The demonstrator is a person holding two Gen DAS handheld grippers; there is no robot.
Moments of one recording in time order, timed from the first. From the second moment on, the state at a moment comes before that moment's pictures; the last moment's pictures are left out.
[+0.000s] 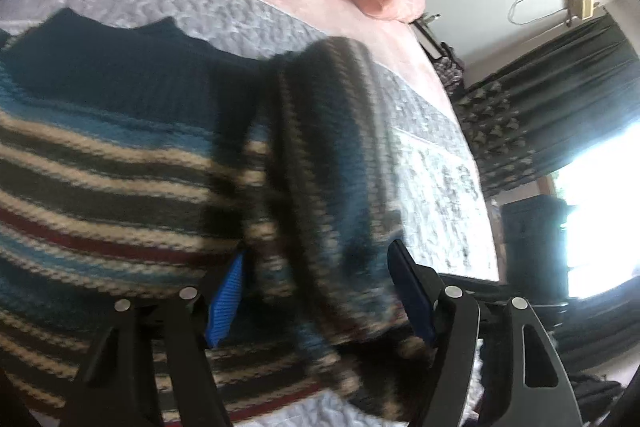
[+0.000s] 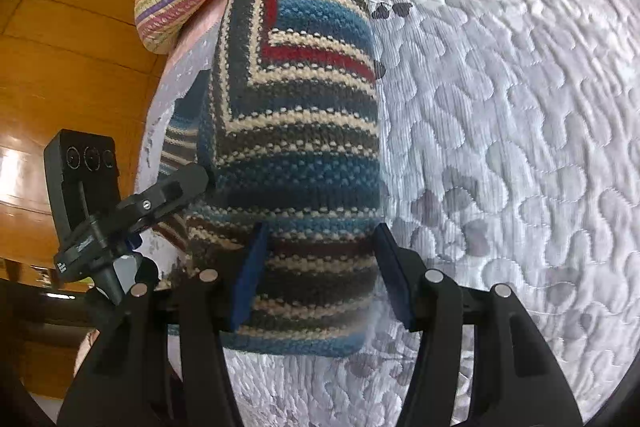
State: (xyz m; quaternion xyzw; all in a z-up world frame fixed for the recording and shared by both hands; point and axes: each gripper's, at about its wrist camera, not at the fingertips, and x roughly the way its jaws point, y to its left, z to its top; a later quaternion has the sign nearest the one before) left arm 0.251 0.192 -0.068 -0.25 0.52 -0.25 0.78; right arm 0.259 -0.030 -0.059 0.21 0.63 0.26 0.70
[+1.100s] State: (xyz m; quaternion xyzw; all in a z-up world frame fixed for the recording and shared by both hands) left arm 0.248 0.233 -0.010 -0.21 0.46 -0.22 0.83; right arm 0.248 -0.026 -0.036 0.21 0.61 0.28 0.71
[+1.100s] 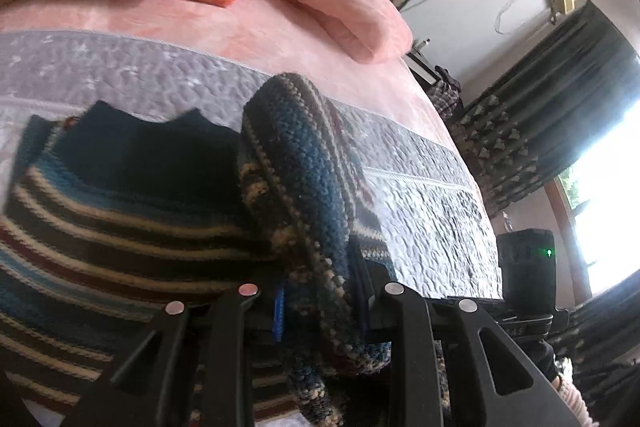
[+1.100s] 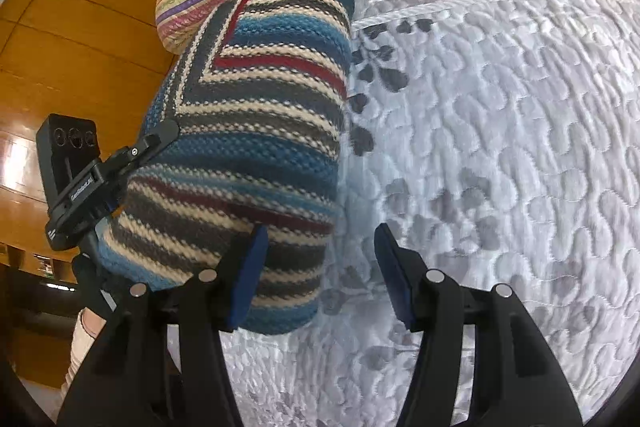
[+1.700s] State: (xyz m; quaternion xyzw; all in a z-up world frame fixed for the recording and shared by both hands) left arm 0.229 0.376 -0.005 -0.28 0.44 -0.17 0.84; right arm 0.244 0.079 -0.032 0.15 0.63 0.34 0.69
